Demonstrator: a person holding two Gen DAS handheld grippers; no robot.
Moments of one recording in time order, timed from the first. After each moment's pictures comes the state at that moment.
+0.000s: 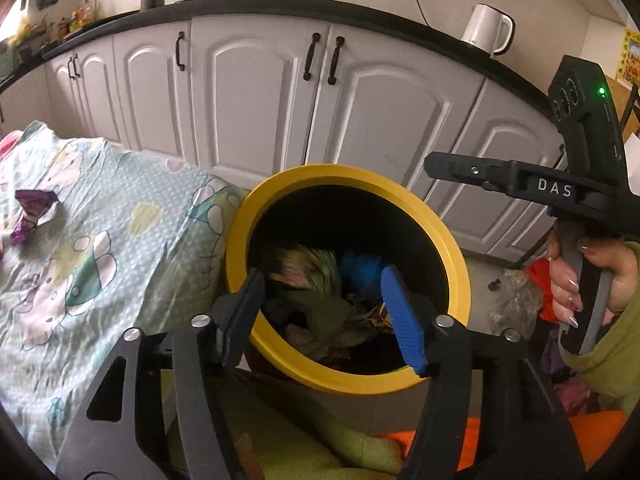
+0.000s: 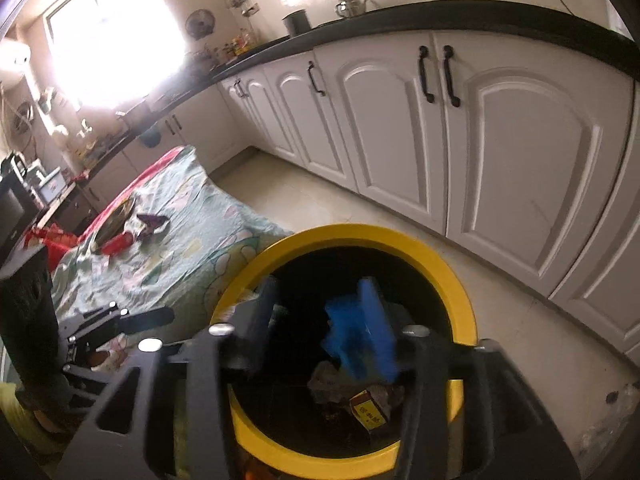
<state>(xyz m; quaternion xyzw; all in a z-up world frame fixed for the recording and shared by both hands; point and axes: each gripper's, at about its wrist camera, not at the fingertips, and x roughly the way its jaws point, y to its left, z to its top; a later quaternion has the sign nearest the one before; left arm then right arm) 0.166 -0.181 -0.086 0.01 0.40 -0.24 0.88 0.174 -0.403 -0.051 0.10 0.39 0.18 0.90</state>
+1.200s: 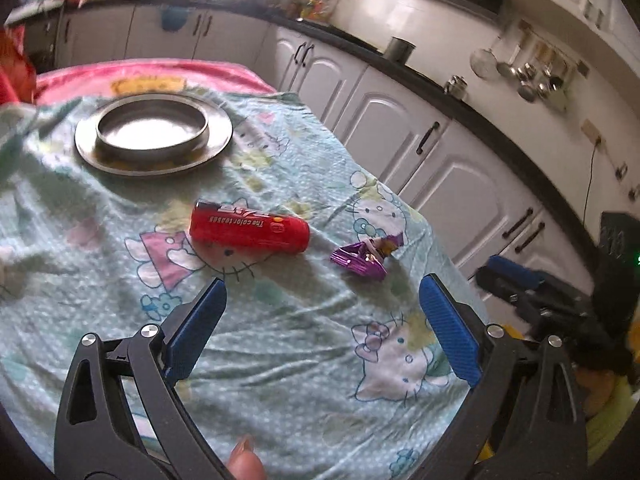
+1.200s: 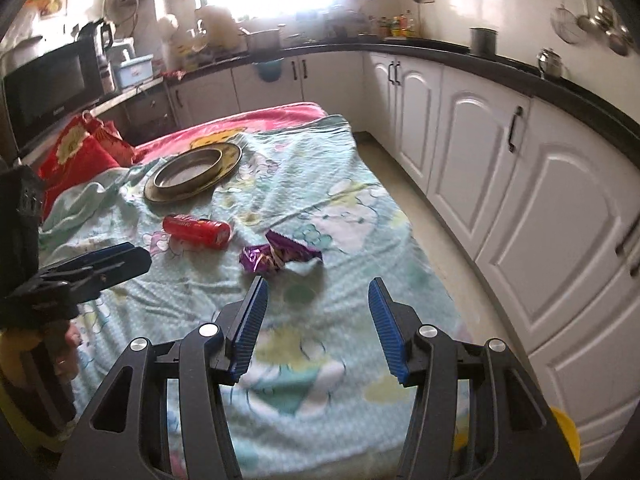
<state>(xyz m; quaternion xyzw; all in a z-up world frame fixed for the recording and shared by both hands) 0.175 0.108 -0.064 -0.24 0.33 0.03 0.91 0.259 -0.115 -0.028 -0.10 0.35 0.37 0.86</state>
